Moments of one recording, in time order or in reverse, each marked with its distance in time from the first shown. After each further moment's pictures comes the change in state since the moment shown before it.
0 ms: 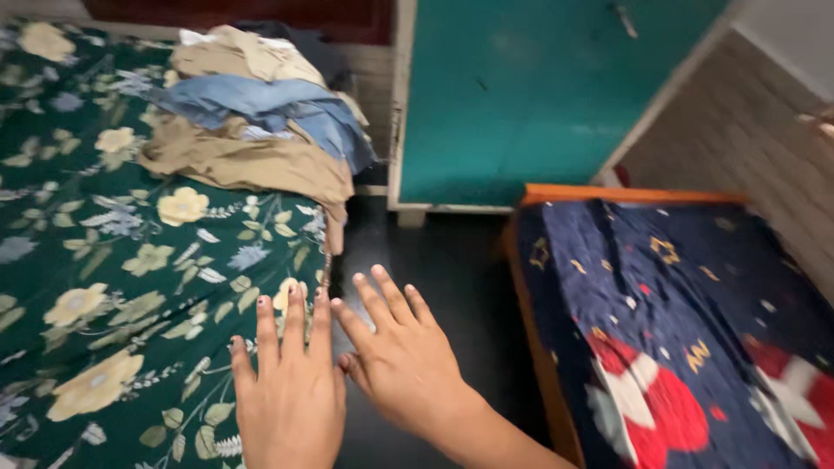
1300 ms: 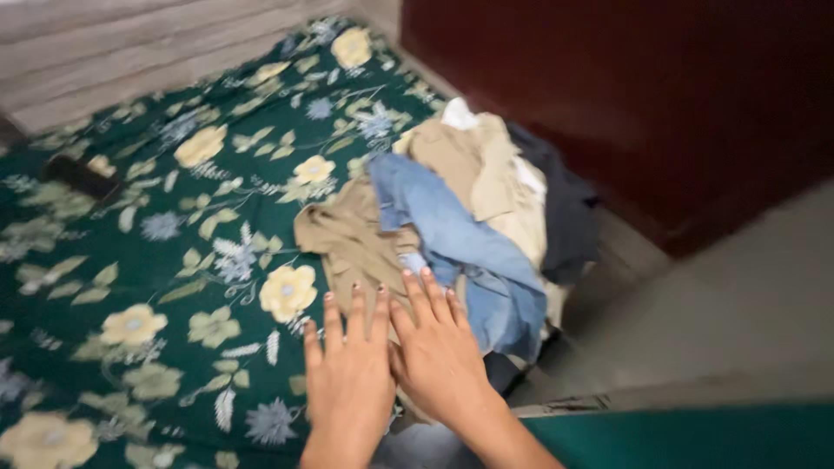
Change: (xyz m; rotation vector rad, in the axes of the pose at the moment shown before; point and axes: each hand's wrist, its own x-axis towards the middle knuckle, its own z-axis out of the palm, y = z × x) left_hand 0.337 -0.031 0.121 -0.028 0.040 -0.693; right_hand 0.385 0.182 0.143 0.193 -0.140 -0.662
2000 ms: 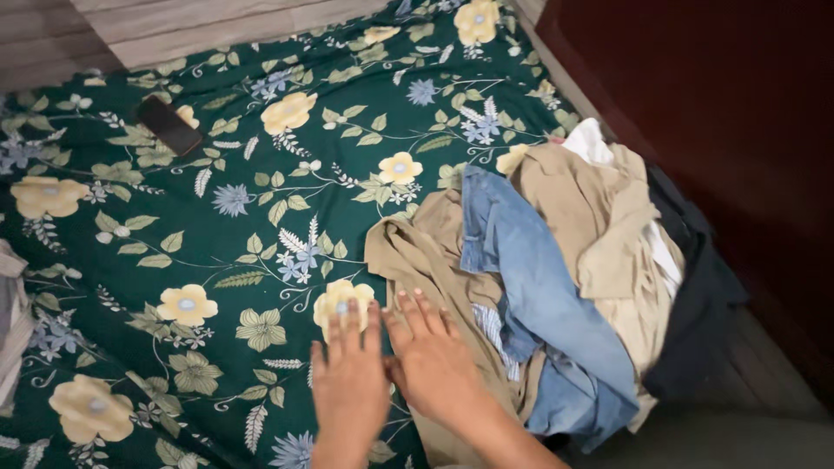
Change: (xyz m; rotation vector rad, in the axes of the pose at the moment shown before) left_hand 0.037 -0.066 0.077 -0.075 -0.199 -0.415; right_hand 0.084 0.016 0.092 0.263 -0.357 -0.227
